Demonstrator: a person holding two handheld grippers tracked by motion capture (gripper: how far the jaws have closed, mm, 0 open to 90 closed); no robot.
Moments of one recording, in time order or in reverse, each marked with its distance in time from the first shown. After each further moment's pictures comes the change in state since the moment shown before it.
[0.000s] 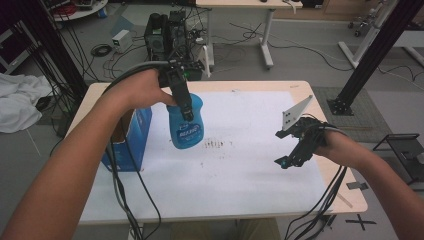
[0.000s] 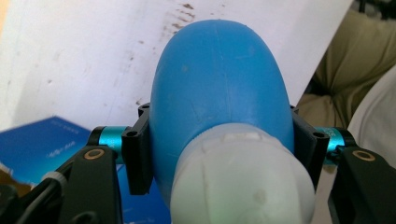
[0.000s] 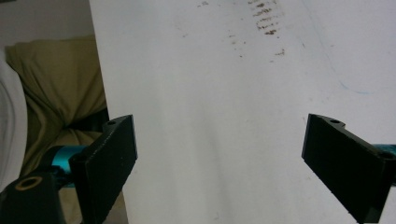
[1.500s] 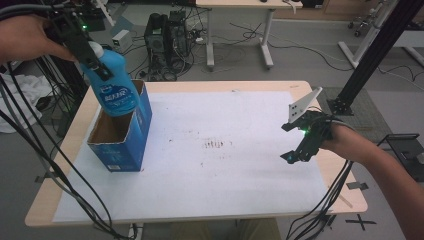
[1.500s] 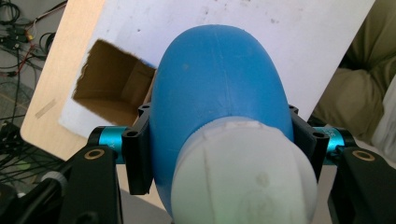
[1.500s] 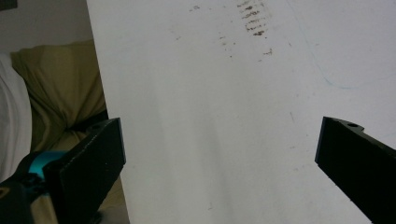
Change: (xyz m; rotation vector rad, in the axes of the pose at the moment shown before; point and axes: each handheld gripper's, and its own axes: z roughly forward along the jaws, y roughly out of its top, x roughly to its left) left arm 0.089 -0.133 -0.096 -0.084 0.070 0.002; right arm -0.010 -0.002 -0.016 -0.030 -0.019 0.015
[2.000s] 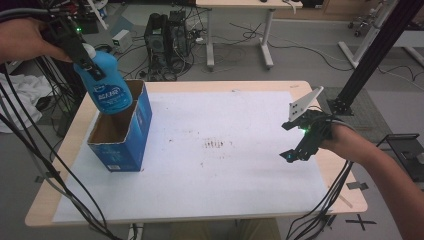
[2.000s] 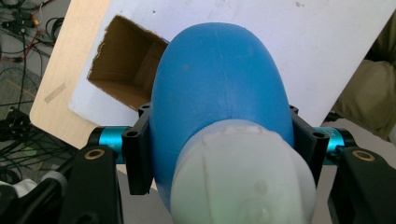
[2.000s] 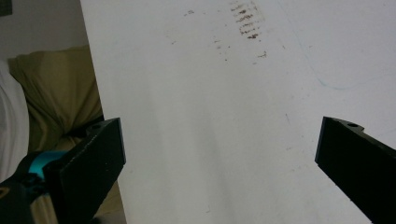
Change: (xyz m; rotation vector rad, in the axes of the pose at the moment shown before) left arm 0.023 -0.012 0.017 0.033 0.012 -0.037; right arm 0.000 0.000 -0.002 -0.013 -0.017 0.005
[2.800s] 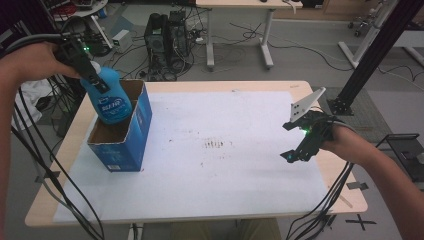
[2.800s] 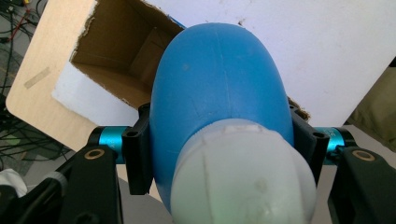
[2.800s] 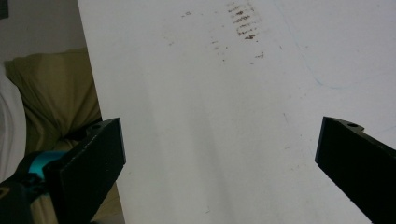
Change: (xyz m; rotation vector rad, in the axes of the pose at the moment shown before) left arm 0.012 -0.011 0.052 0.018 -0.011 -0.063; right arm 0.002 -0.002 -0.001 0.009 0.006 0.020
